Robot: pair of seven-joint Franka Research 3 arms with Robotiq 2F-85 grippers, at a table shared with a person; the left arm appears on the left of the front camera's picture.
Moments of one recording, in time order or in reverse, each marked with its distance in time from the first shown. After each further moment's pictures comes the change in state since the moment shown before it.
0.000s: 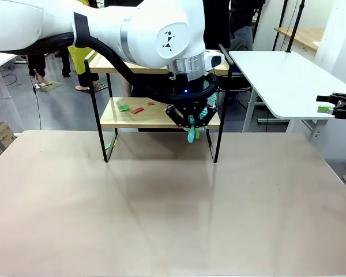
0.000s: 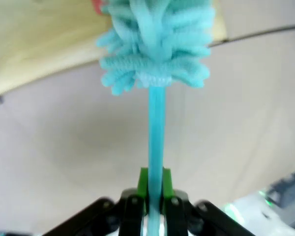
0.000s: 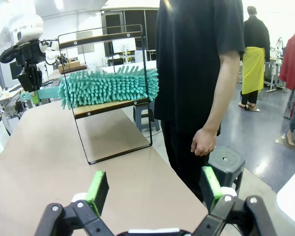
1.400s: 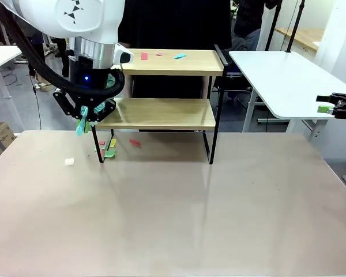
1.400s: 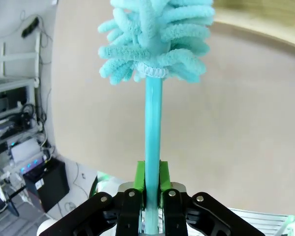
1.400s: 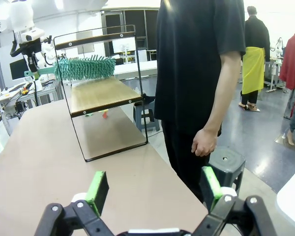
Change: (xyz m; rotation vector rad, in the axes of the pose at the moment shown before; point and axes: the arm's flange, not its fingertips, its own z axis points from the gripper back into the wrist) left arm -0.085 0.171 0.076 0.476 0.040 0.282; right arm 0.000 0.000 0.000 0.000 0.000 0.000
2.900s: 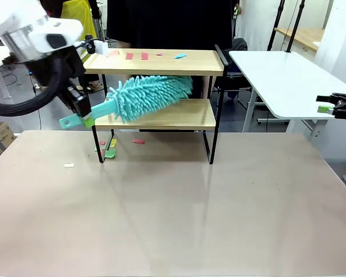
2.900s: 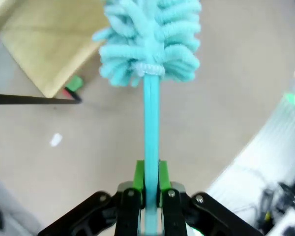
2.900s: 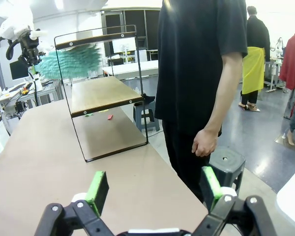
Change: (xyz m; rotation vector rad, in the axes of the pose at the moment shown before) left arm -0.011 0.089 -0.010 -0.553 -0.317 -0.906; right arm 0.000 0.000 0.000 0.000 0.000 0.000
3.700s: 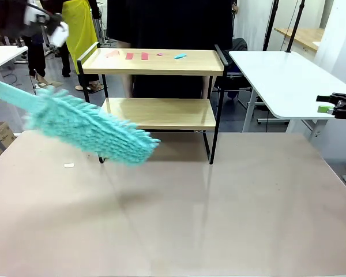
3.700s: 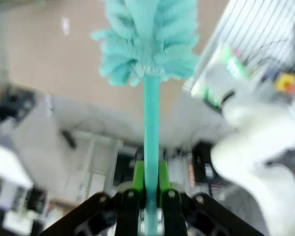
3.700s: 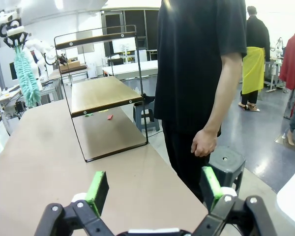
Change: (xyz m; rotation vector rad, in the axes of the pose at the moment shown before) left arm -0.019 -0.057 0.131 0.138 0.756 -0.353; right arm 0.000 0.000 0.000 0.000 0.000 0.000
